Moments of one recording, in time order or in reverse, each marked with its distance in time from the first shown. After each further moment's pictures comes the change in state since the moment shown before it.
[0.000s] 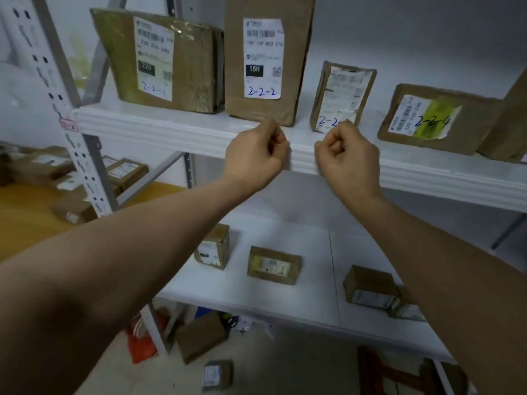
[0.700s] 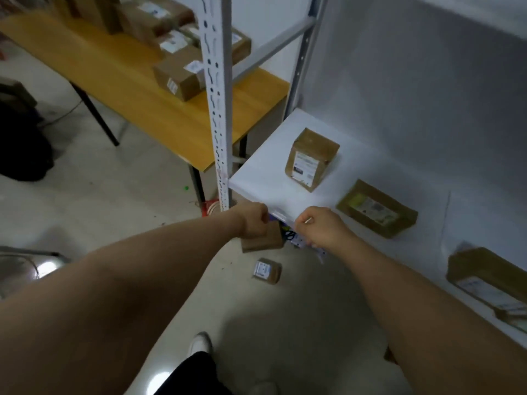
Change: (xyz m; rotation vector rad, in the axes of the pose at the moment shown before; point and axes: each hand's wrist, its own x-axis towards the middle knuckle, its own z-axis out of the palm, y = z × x) left_hand -0.275 -0.250 -0.025 0.231 -1.085 -0.866; right_hand -0.243 0.032 0.247 -0.090 -1.321 0.483
